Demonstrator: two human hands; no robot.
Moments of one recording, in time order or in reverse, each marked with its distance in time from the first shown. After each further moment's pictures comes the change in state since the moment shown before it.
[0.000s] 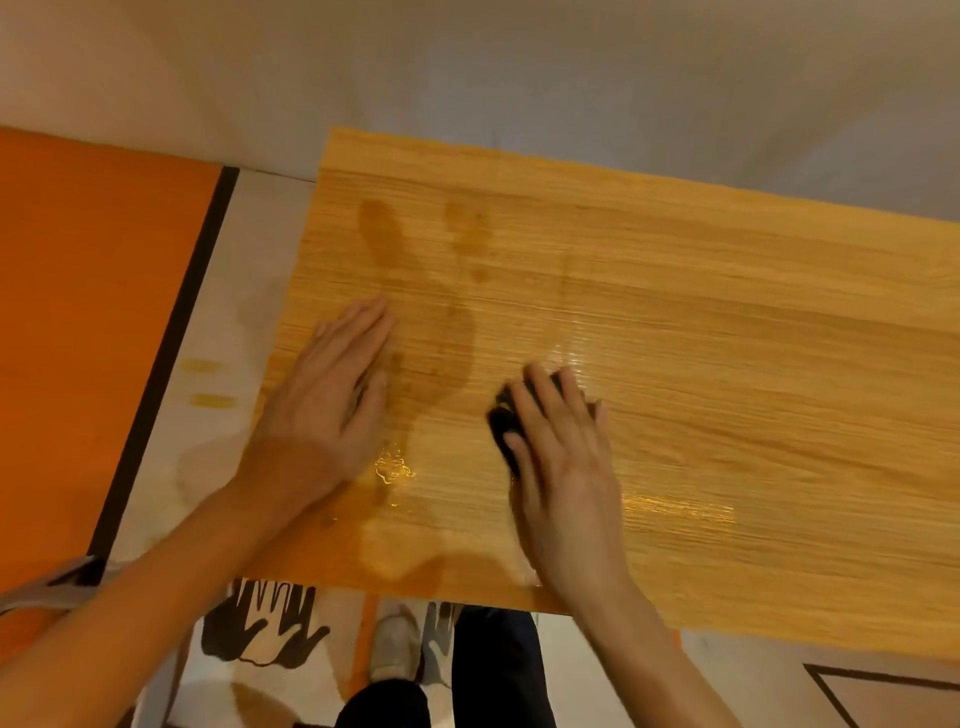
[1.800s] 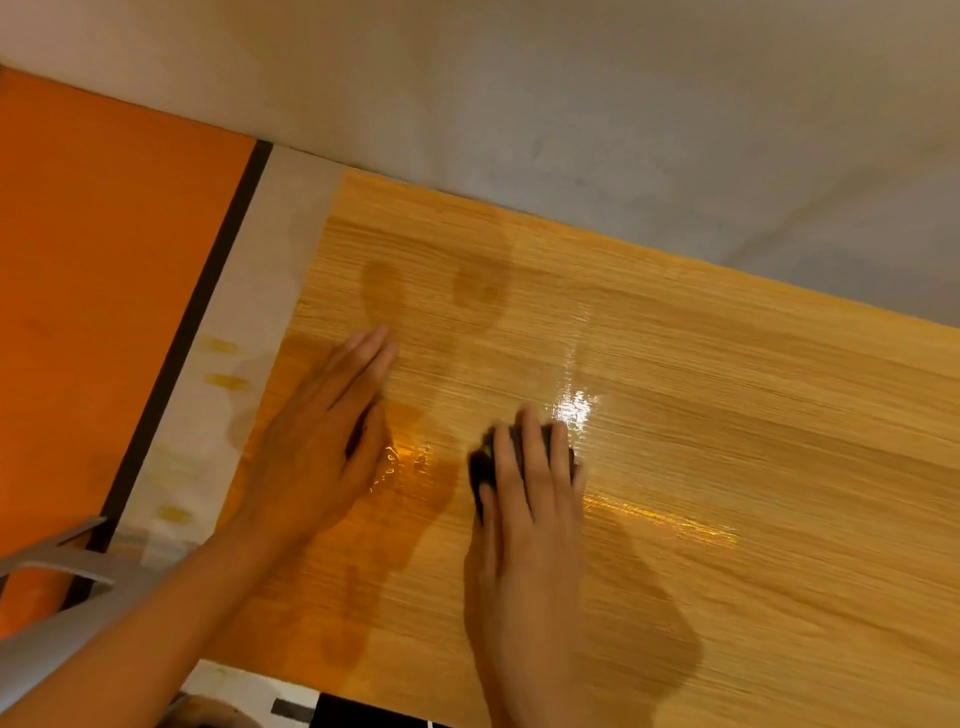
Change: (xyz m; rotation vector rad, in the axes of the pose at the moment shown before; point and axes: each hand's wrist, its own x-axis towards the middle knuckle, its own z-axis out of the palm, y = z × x) left_hand 0.044 -0.005 0.007 0.079 -0.013 -0.093; right_hand 0.045 -0.013 0.010 0.008 0.003 0.058
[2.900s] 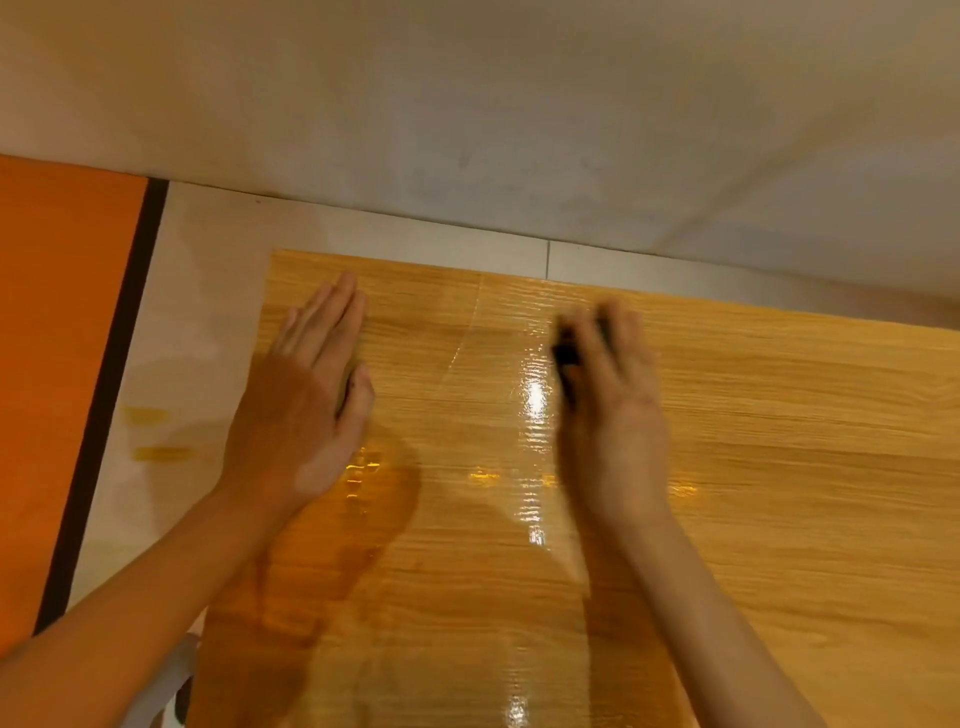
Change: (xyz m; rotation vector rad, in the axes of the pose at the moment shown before) left_hand 0.112 -0.027 -0.008 0.064 -0.012 0.091; right_hand 0.141 0.048 -0.022 -0.071 0.130 0.131
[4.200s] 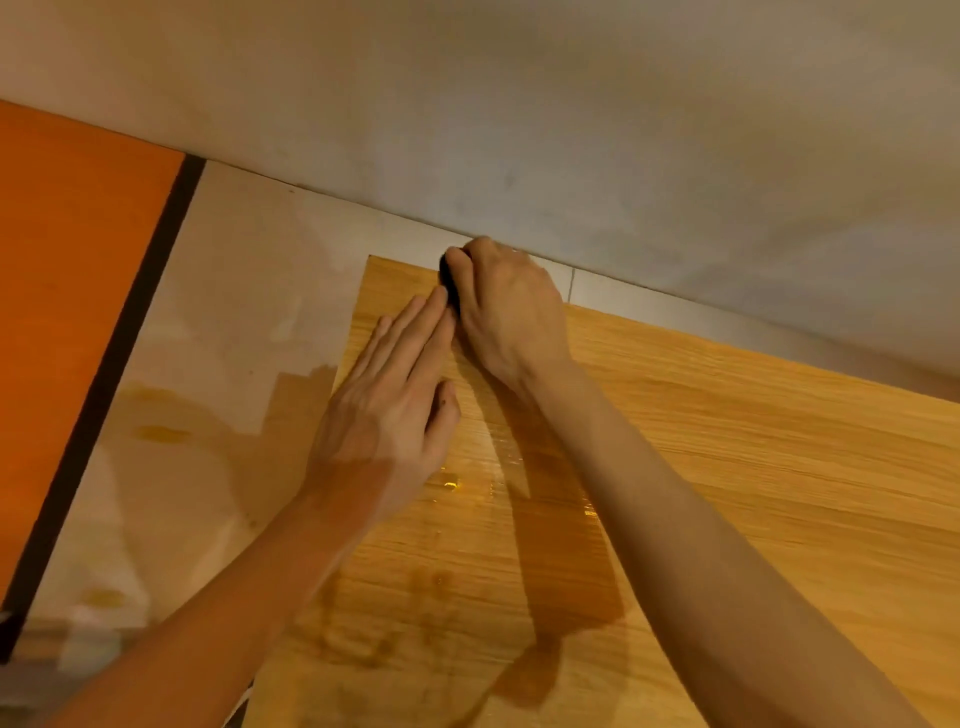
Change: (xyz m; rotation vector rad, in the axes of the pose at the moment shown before) left_hand -0.004 -0.007 0.008 -0.089 0.127 0.038; right_hand 0.102 -0.127 0.073 -0.122 -0.184 -0.299
